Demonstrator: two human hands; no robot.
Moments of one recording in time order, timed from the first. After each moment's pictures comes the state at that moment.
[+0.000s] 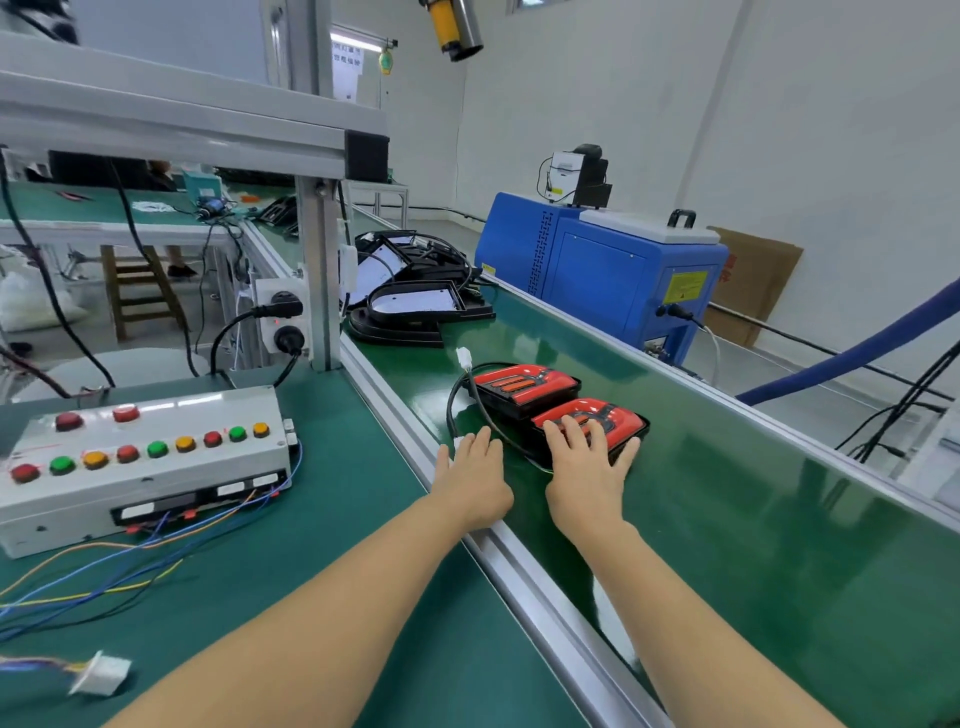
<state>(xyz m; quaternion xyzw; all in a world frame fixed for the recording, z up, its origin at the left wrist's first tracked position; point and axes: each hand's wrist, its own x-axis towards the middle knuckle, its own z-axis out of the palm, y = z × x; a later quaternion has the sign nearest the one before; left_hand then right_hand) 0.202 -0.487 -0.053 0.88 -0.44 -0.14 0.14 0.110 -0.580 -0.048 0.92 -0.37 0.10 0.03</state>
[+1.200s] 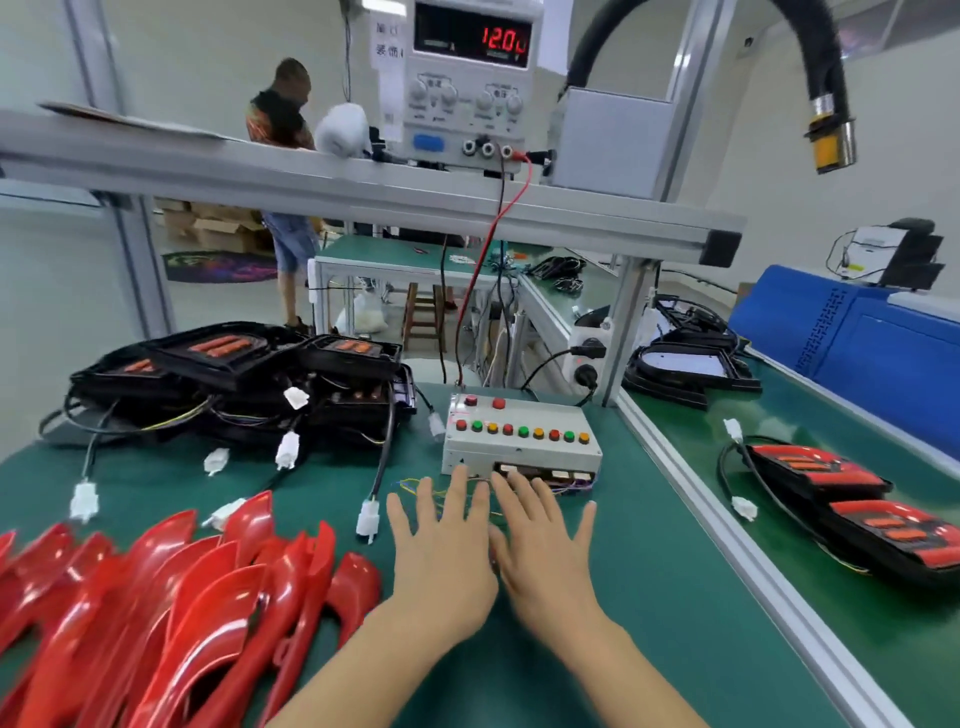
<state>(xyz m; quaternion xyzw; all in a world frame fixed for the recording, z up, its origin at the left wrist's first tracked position) 0.167 -0.161 -0.027 0.99 -0.14 0.02 0.06 0.158 -0.272 -0.040 0.99 -0.01 0.06 -0.12</state>
